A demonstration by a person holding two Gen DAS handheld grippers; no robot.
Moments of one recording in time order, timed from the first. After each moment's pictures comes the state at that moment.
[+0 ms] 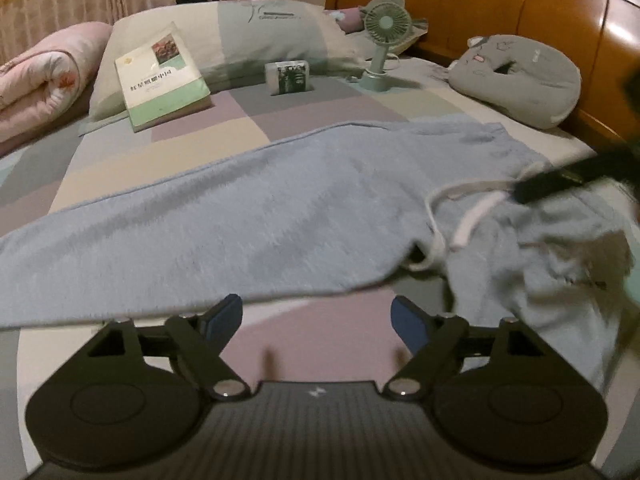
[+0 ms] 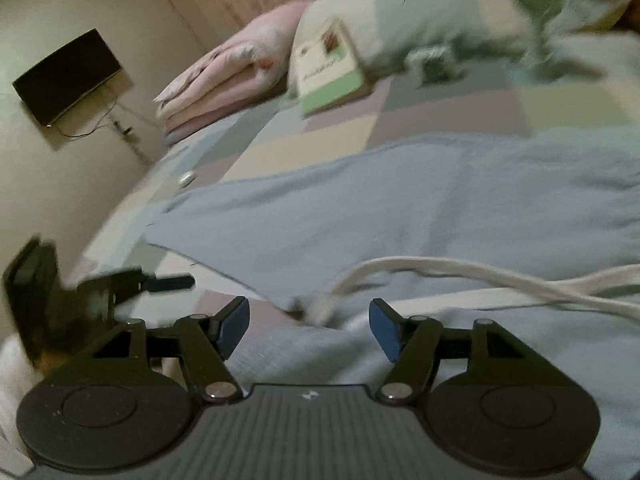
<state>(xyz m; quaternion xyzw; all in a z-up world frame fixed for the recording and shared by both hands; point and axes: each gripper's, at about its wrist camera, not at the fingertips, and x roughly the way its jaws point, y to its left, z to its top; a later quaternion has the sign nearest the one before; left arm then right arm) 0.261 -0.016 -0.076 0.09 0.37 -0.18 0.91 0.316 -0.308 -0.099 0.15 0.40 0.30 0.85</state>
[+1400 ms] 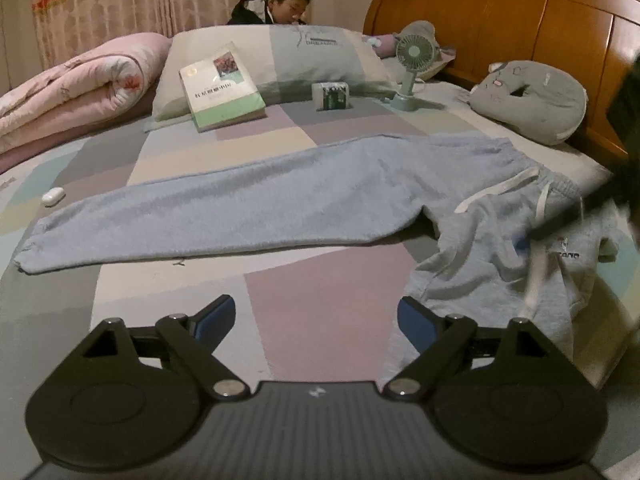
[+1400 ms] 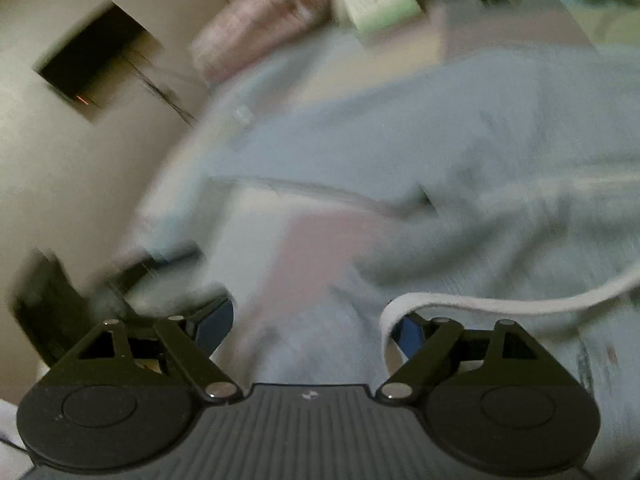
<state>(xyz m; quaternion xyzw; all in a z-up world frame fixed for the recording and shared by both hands) 0.177 0.026 -0.047 0.07 0.35 -0.13 0.93 0.250 -0.266 -0.095 0.16 0.49 0.34 0.79</state>
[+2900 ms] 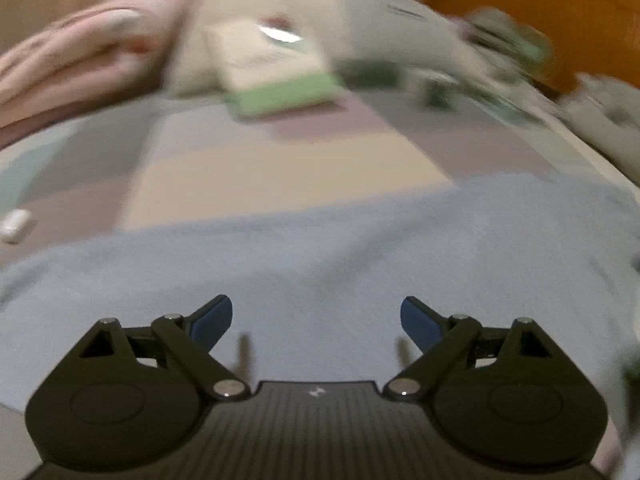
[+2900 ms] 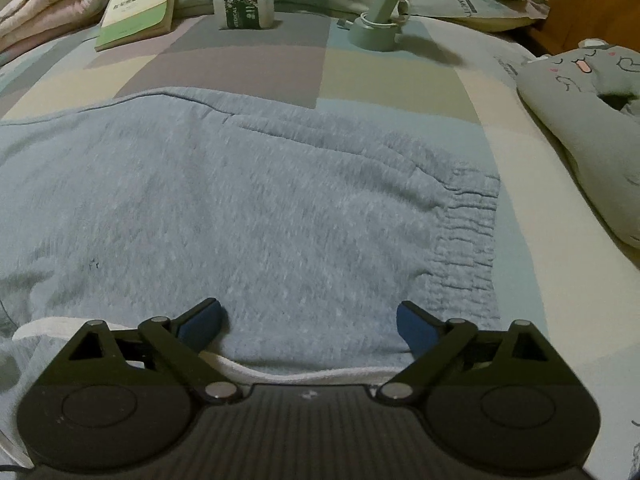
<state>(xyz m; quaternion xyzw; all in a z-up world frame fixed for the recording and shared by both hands) 0.430 0.107 -0.093 0.03 0.38 -0.07 0.92 0.392 -0.386 -0.139 -0.05 0.48 0.06 0.87</state>
